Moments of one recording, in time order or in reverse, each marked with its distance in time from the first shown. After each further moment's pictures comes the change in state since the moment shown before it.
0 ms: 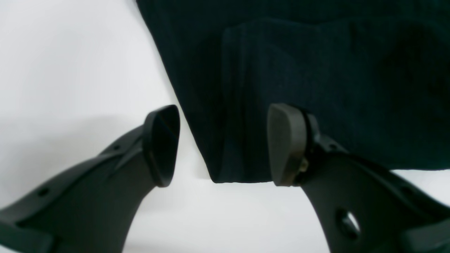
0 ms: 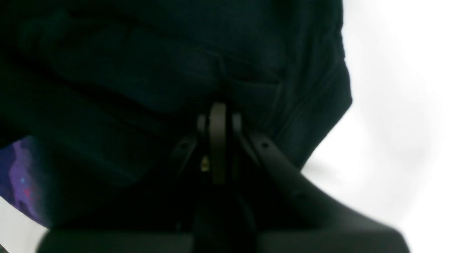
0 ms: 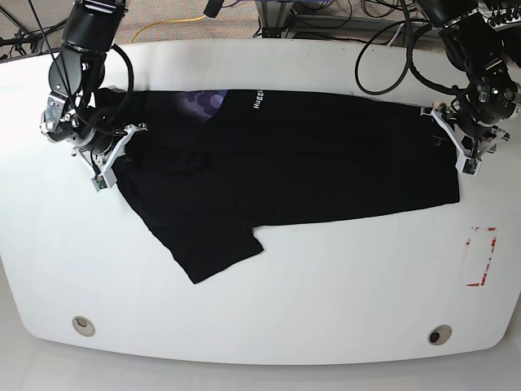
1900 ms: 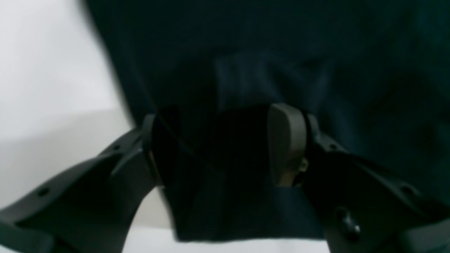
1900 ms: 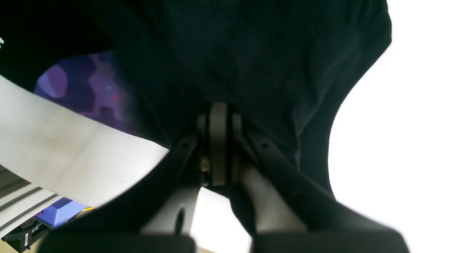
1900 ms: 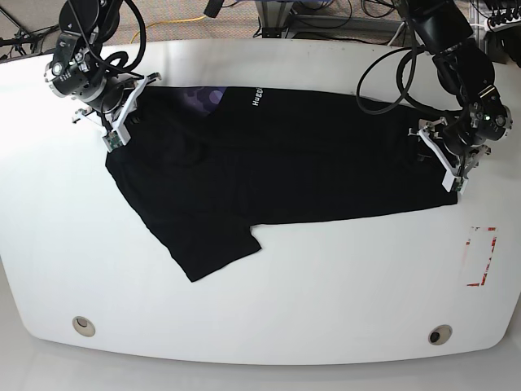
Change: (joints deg) left arm -8.3 1.0 1.8 -12.5 -0.4 0.0 -0.4; right arm -17.3 -6.3 3.1 28.5 0.2 0.1 -9.1
